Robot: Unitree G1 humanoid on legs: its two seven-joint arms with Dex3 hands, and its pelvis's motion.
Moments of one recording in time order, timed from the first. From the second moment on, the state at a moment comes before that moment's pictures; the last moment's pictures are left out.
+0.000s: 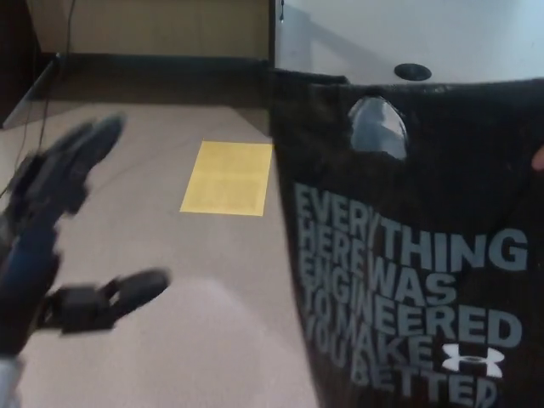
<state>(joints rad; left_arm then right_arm) -0.13 0.52 0.05 -0.20 0.30 -0.54 0.18 -0.17 -0.47 0.18 1.18 -0.29 -0.31 -0.01</state>
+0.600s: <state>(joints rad) -0.56 0.35 -0.19 -0.21 0.50 -0.25 0.07 -0.14 -0.48 0.18 1.19 -0.29 -0.33 -0.02</state>
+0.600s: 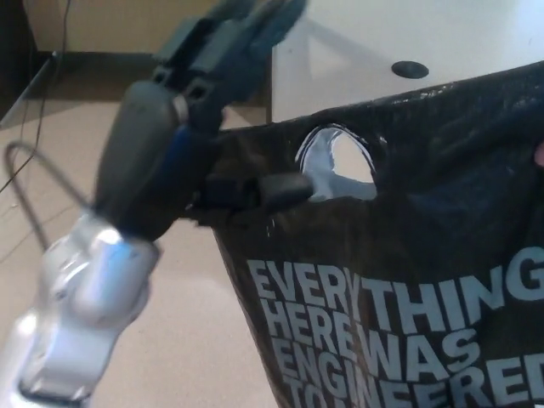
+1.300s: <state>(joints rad) -0.66 0.23 -0.33 0.00 0.67 -0.12 0.08 -0.11 -0.48 0.19 1.19 -0.31 -0.35 -0.03</state>
